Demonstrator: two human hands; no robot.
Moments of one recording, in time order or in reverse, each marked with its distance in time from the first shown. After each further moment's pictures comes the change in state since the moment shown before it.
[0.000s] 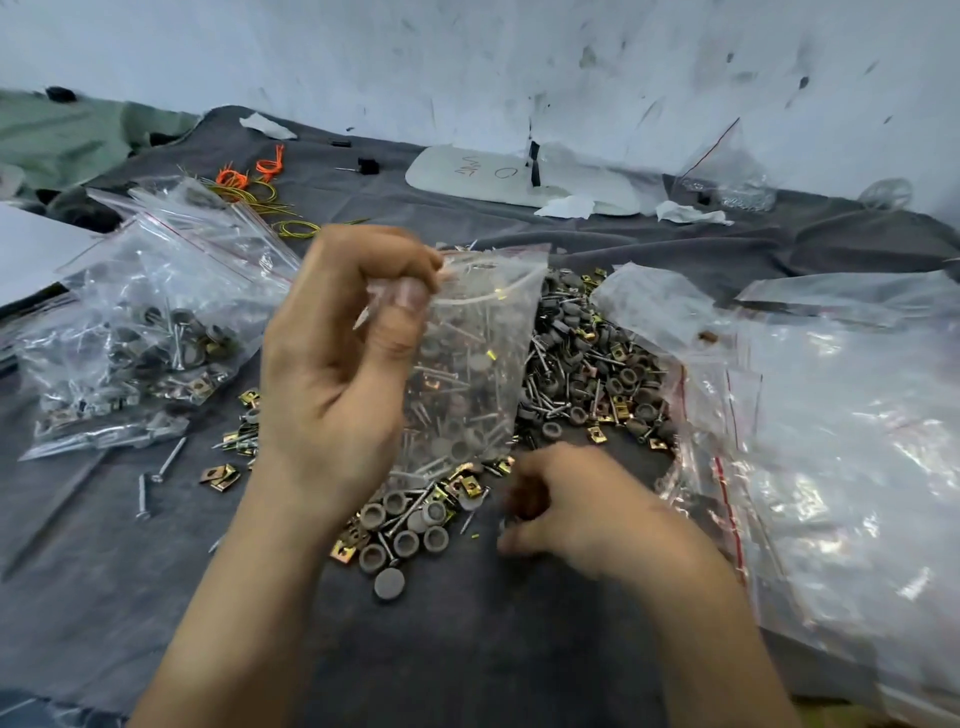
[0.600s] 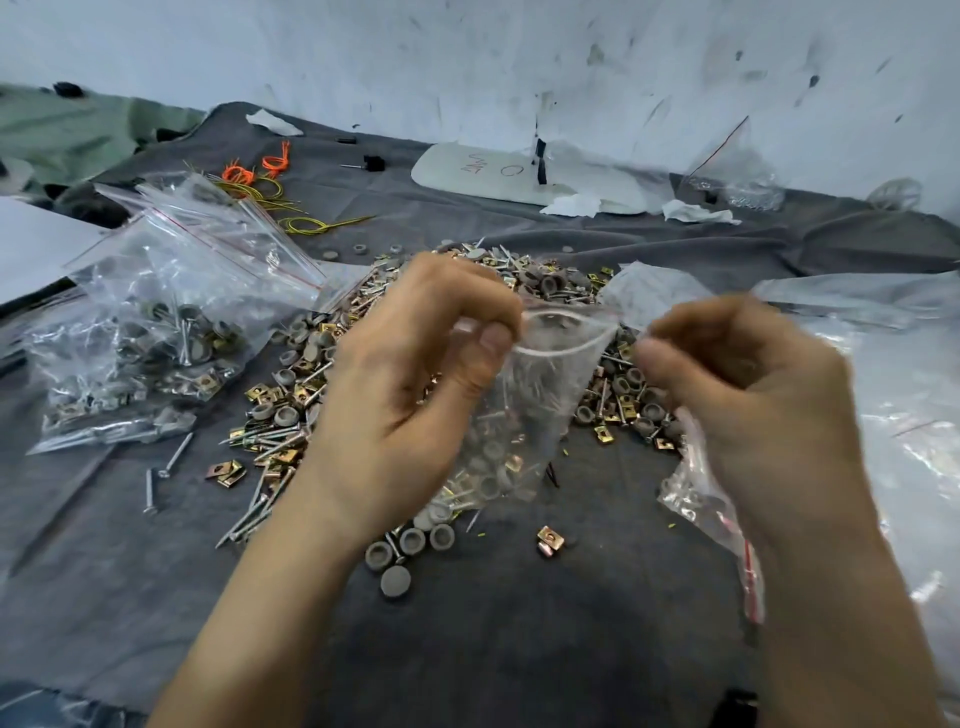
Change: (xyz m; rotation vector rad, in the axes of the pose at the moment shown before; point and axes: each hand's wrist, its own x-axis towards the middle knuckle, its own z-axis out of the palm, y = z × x) left_hand -0.004 0.007 0.008 -0.072 -0.229 -0.063; right_hand -0.027 0.021 -0.043 0.694 0.864 -0.369
